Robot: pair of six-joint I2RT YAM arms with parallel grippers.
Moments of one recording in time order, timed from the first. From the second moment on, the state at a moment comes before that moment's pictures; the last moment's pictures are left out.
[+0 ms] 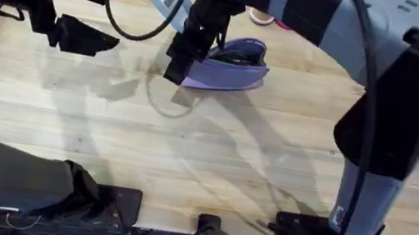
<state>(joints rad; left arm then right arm) 0.51 1.62 1.33 -1.23 0.90 1.51 0.74 2.17 1.96 -1.11 -0.18 -0.54</state>
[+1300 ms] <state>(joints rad) 0.51 1.62 1.33 -1.23 0.91 1.51 0.73 2.16 1.96 -1.08 -0.13 -0.52</state>
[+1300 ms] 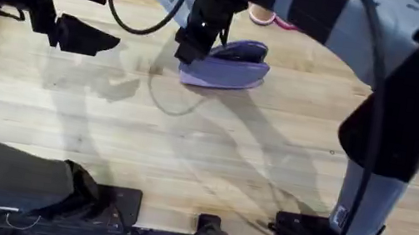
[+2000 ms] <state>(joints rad) 0.34 1.73 1.33 -1.23 0.99 1.54 0.72 2.04 1.96 -1.09 -0.11 -0.48</state>
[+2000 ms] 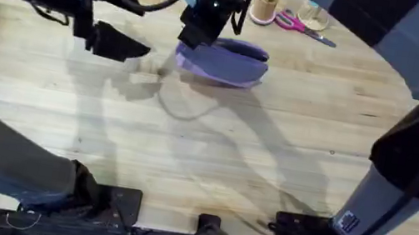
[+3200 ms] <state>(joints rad) 0.10 1.87 1.33 -1.16 1.10 1.56 0.71 2.04 1.96 -1.09 -0.12 -0.47</state>
